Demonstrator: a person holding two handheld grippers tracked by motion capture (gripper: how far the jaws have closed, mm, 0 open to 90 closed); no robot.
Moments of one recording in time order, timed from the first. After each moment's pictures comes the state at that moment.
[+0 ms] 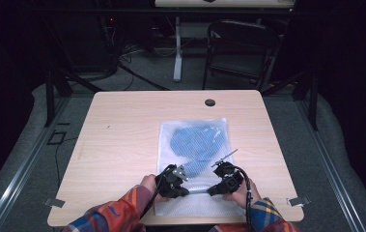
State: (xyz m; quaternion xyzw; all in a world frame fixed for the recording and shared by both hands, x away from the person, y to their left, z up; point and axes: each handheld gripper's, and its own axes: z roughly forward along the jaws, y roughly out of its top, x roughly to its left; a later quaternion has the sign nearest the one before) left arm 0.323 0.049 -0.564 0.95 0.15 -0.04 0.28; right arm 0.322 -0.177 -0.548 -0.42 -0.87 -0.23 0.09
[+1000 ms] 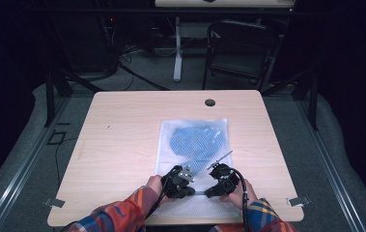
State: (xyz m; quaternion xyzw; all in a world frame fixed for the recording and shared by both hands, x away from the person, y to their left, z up) left arm 0.318 0.032 -0.564 0.94 0.14 -0.01 0.30; right arm 0.321 -0.166 -0.554 -0.41 -0.88 -0.22 0.09
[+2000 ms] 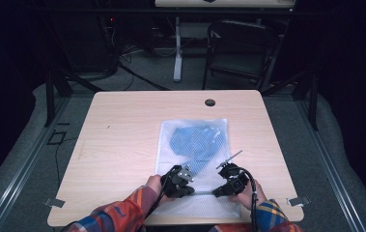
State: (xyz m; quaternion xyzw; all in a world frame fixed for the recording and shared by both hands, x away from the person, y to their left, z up) left arm 0.320 0.034 -0.565 0.94 0.14 -0.01 0.30; right arm 0.318 -0.190 -0.548 -0.42 -0.88 -0.22 0.09
